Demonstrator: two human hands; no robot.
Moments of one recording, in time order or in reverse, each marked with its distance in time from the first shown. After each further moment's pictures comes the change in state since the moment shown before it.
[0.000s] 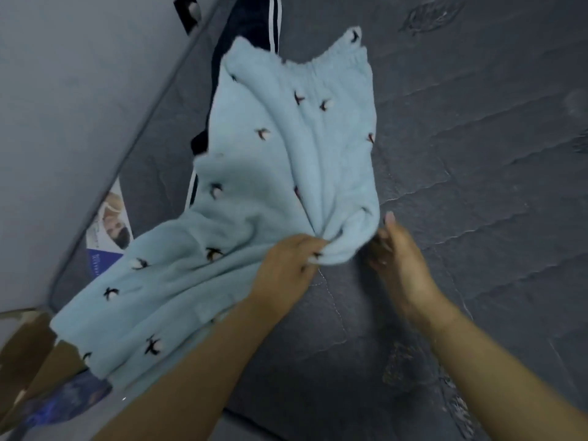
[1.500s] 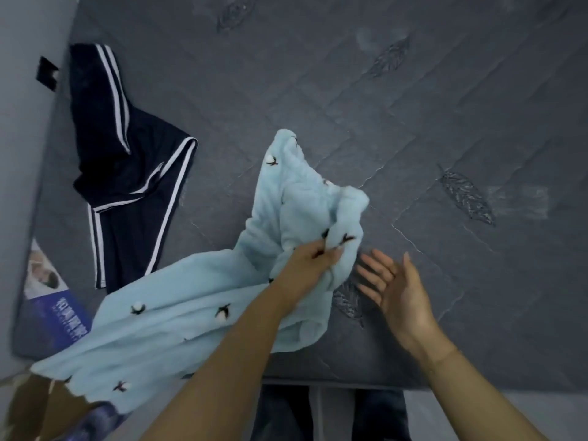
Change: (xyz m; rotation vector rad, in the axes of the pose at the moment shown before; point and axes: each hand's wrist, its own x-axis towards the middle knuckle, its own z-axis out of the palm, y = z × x) left_hand -0.040 0.226 0.149 -0.589 -0.556 -0.553; right_hand -0.187 0.066 -0.228 0.486 0.269 0.047
